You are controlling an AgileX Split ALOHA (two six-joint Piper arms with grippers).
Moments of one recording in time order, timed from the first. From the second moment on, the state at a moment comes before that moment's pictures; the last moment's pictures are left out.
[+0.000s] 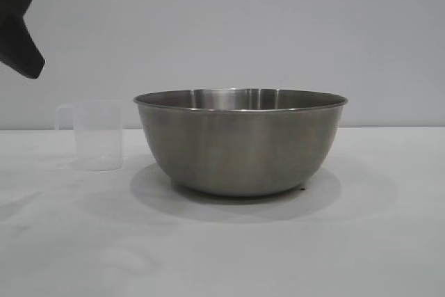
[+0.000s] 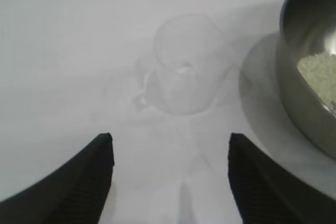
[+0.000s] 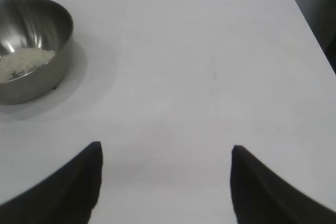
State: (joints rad) left arm -0.33 1.31 -0.67 -0.15 0.28 0.09; right arm 0.09 -0.02 -0.49 0.00 1.14 0.02
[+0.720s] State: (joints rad) left arm -0.33 0.82 -0.86 -0.14 1.03 0.13; right arm 0.09 -0.02 -0.49 0.00 1.14 0.02
